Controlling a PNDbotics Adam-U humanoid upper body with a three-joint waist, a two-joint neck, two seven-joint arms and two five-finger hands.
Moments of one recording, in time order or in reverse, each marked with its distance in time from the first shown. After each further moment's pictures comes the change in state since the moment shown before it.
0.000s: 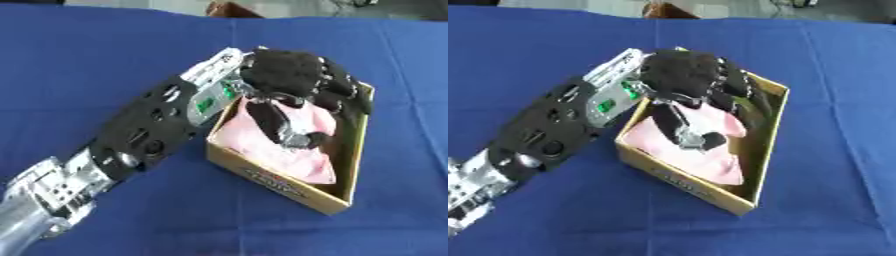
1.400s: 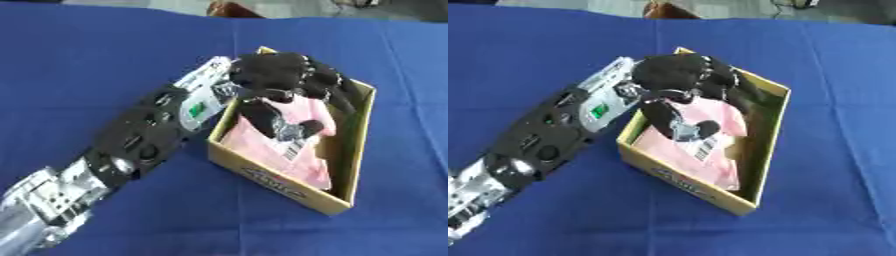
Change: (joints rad) left arm 0.097 -0.006 0.059 -0.011 0.337 0.176 -0.055; right arm 0.002 0.000 -0.005 0.000 0.000 0.000 0.000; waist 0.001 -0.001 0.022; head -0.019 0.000
